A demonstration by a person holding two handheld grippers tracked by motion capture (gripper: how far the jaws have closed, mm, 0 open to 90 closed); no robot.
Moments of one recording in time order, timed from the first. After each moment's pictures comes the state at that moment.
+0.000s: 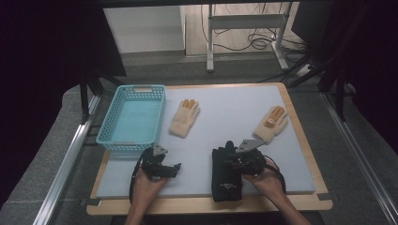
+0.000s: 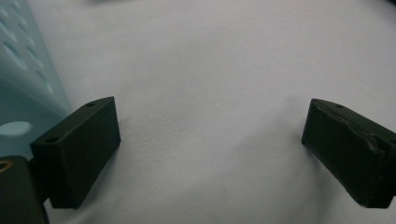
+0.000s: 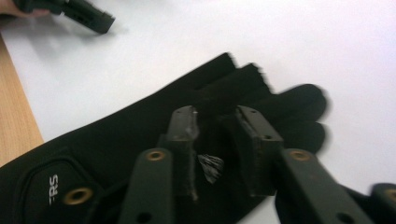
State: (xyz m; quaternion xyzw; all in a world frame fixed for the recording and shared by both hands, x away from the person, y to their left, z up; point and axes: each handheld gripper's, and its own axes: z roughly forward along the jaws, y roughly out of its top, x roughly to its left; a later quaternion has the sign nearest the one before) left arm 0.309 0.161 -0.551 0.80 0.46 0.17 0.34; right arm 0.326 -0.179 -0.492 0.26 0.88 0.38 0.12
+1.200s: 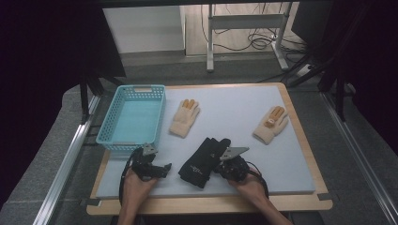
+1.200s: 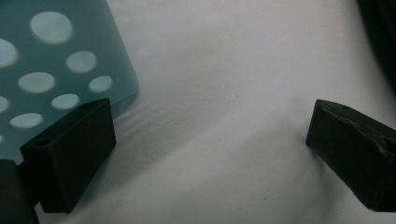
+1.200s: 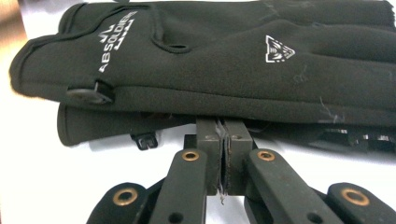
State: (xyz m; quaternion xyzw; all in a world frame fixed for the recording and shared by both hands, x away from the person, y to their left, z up) left arm 0.307 0.192 -0.552 0.80 0.47 0.17 0.33; right arm 0.322 -0.136 -0.532 0.24 0.89 0.39 0.07
